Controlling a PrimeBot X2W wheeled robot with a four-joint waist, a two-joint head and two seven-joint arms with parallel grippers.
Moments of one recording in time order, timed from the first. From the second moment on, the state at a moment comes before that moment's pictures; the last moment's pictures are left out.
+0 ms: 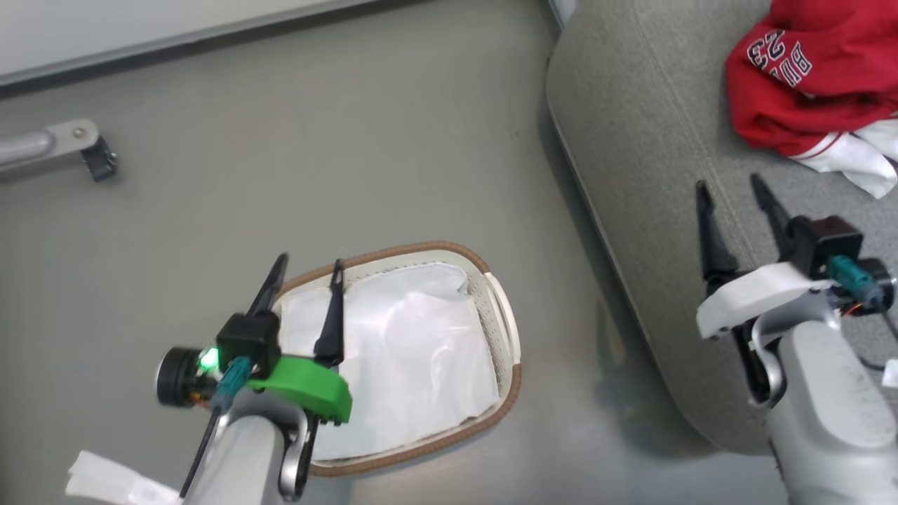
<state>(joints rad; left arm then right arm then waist) -0.30 0.05 -0.26 0.41 -0.17 -0.05 -0.26 -0.46 -0.16 0.03 0.48 0.19 0.13 -0.26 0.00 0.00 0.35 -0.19</state>
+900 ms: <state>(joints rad) -0.04 0.05 -0.03 0.36 -0.13 -0.05 -0.26 -0.26 -0.06 0.13 0.43 0.23 0.13 -0.26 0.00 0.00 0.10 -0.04</state>
